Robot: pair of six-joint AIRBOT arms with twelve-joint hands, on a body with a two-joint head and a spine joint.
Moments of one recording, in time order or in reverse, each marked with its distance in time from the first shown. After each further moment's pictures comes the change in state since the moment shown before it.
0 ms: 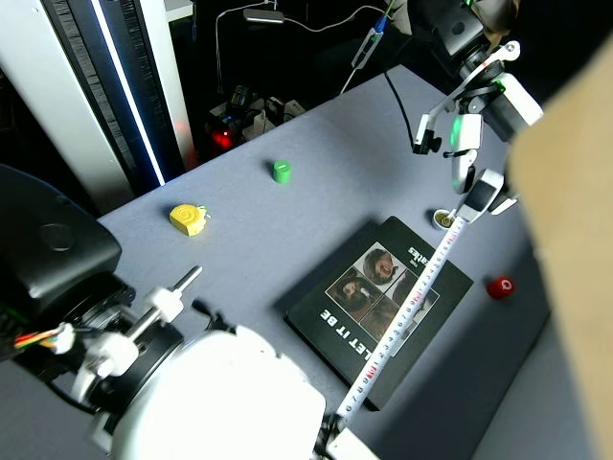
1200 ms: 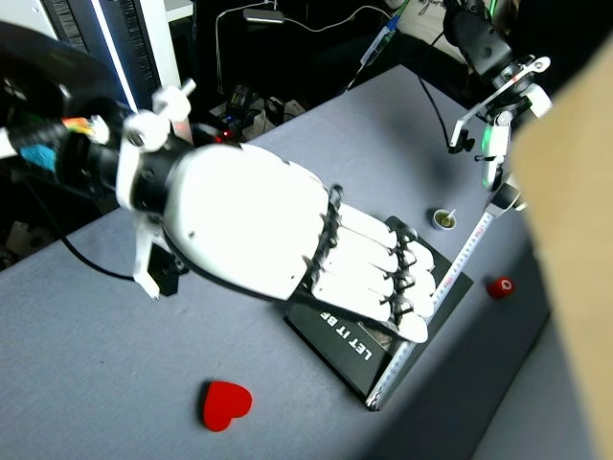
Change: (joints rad) left arm 0.170 -0.051 0.288 0.229 0.133 -0.160; right arm 0.098 0.114 -0.322 0.028 -0.112 0.035
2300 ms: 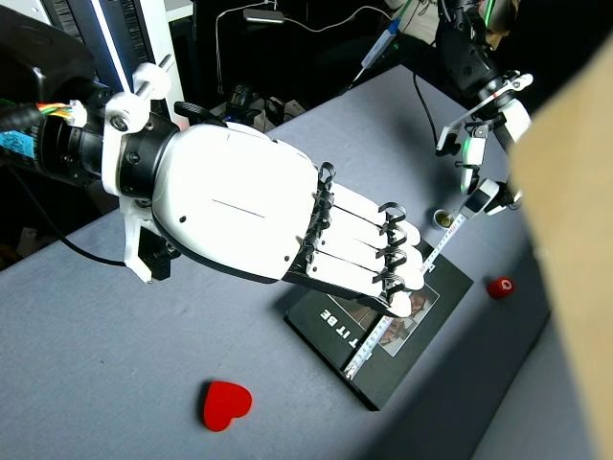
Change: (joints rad) left arm 0.092 -0.031 0.029 0.138 -0.012 -0.087; right arm 0.014 0.023 0.000 0.021 -0.088 0.000
